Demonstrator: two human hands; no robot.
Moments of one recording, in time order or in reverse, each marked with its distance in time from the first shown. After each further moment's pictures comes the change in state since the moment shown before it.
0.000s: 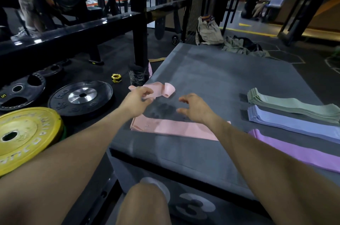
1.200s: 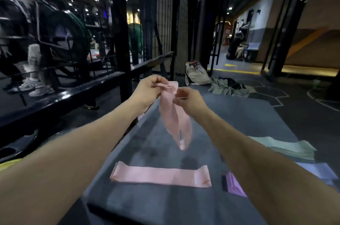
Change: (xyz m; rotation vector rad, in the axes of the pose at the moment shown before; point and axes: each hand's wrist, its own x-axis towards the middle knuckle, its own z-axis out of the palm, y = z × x) left_hand 0.041 0.194 -0.056 -0.609 0.078 0.205; right_hand 0.001 -0.041 -0.148 0.500 0.359 -0.112
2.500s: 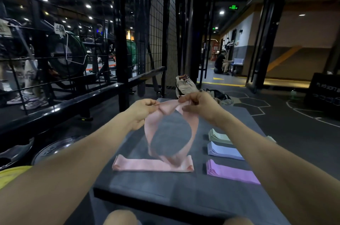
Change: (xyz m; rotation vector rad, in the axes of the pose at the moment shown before) left_hand -0.103 0.044 0.005 -0.145 -0.114 -0.302; right_hand -0.116 -0.051 -0.084 -0.088 -0.103 -0.099
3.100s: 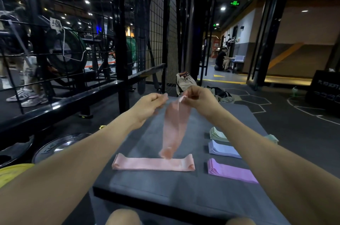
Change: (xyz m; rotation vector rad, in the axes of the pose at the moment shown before) left_hand 0.007 0.000 0.006 0.128 -0.058 0.174; right_hand 0.014 0.004 0.010 0.152 0.105 -0.084
